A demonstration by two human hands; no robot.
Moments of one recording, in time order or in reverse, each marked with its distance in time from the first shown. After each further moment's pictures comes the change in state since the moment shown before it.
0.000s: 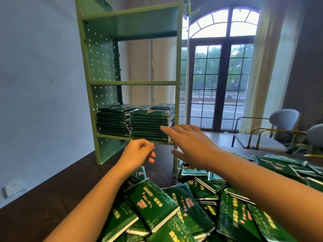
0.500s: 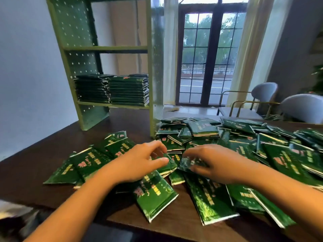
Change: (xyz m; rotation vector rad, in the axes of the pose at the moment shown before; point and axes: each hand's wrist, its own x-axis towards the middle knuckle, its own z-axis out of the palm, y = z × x) left_hand -0.128 0.025 0.056 0.595 -0.506 0.181; right_hand -0.170 0.003 -0.007 0.285 -0.377 0.123
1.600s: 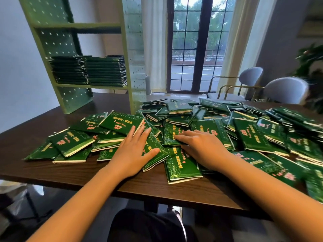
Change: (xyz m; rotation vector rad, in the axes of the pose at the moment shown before) left_hand 0.008 -0.008 0.088 0.304 0.126 -0.091; right_hand -0.041 0.032 0.054 -0.060 0.225 0.036
